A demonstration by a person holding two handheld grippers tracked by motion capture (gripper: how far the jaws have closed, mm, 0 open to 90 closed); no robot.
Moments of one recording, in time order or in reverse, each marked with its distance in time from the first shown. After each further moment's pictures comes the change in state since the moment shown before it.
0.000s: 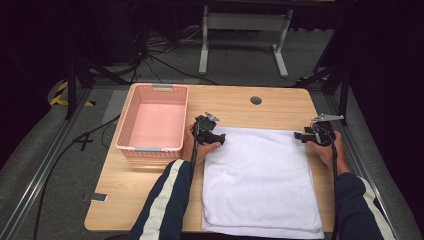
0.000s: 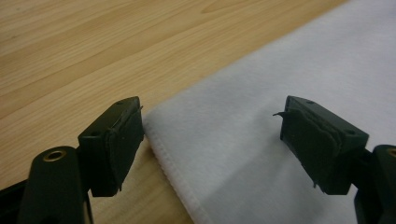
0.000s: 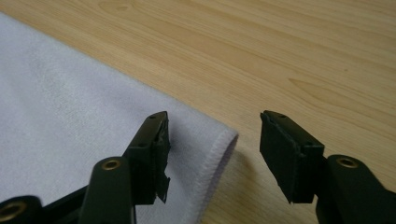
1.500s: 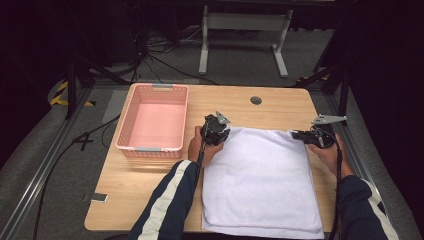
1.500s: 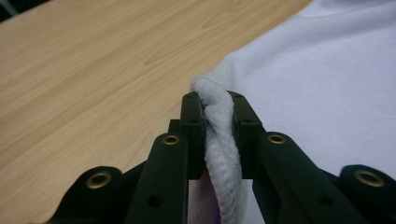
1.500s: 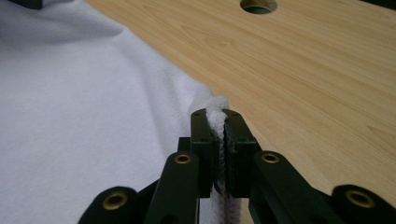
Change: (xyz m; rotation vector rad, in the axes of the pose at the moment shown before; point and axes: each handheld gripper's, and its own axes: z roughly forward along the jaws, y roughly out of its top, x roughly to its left) left arm -0.047 0.013 -0.041 -0.096 -0.088 0.191; right arm 0.028 0.009 -0.034 -0.085 0.217 -0.133
